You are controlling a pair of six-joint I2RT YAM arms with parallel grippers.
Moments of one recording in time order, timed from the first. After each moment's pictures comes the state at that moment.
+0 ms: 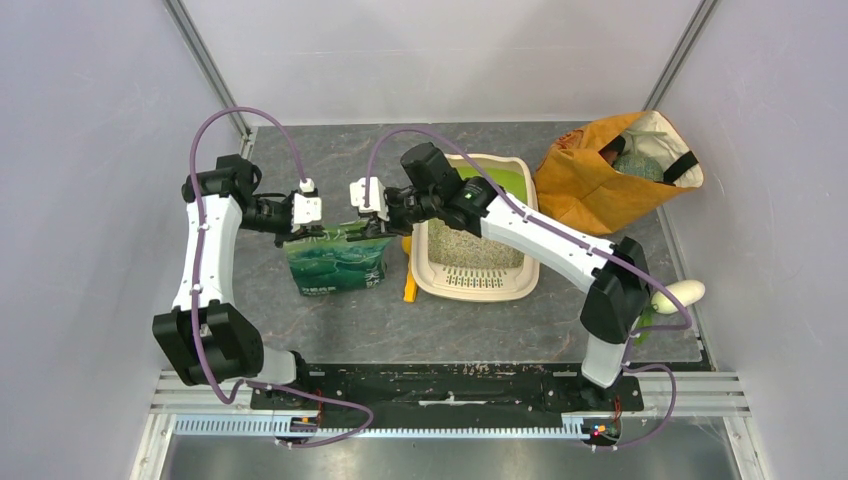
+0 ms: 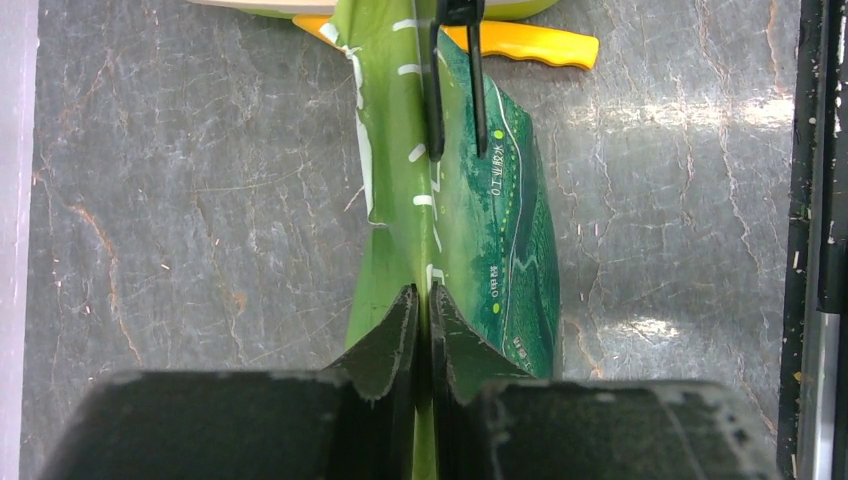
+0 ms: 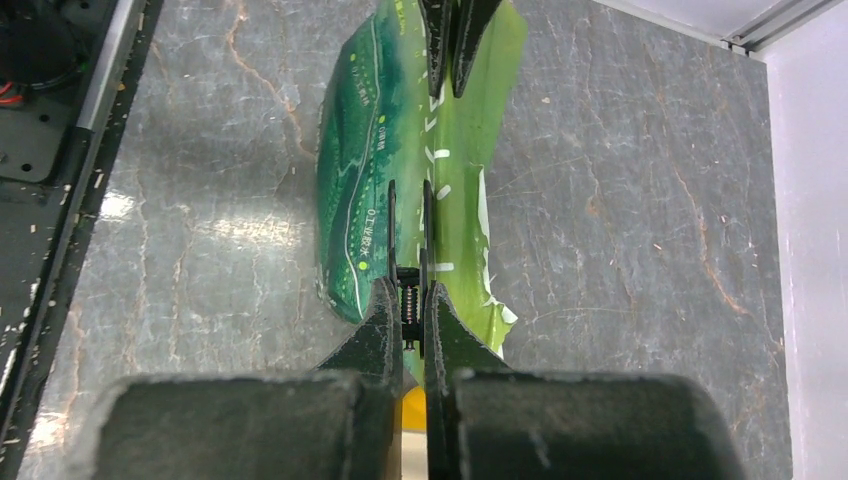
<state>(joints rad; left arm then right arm) 0.18 1.41 1.39 -1.44 0.90 1.78 0.87 1.80 1.69 -0.44 -0.58 -0.69</state>
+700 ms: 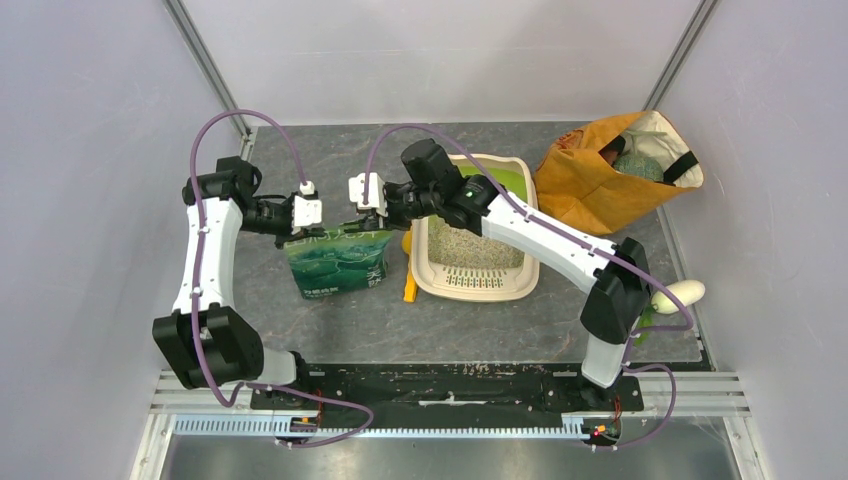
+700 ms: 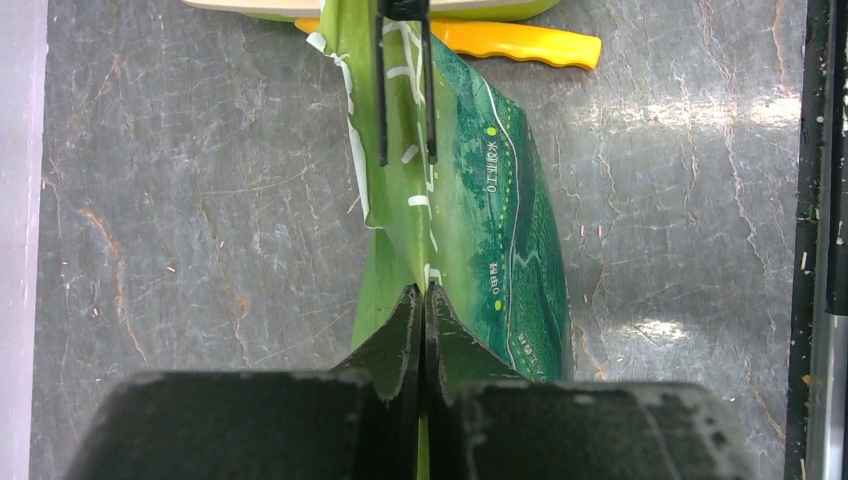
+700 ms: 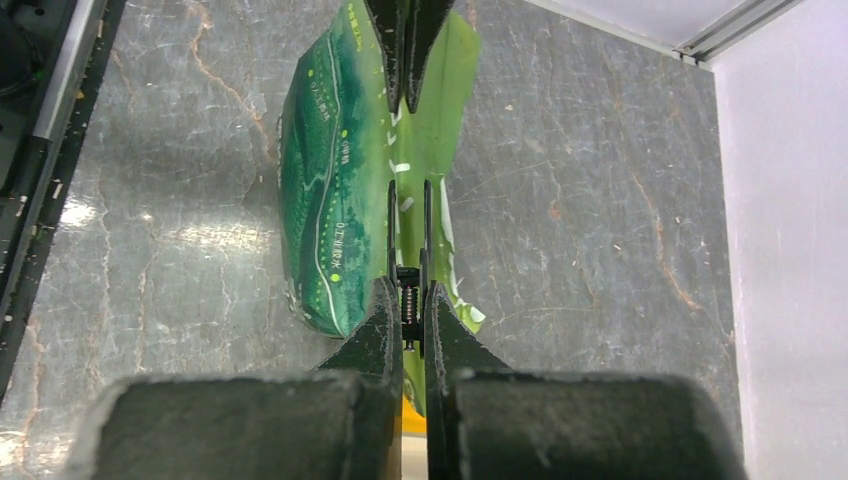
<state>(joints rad) 0.18 1.40 1.37 -1.42 0.90 1.79 0.88 1.81 1.71 -0.41 -0.54 -0.69</state>
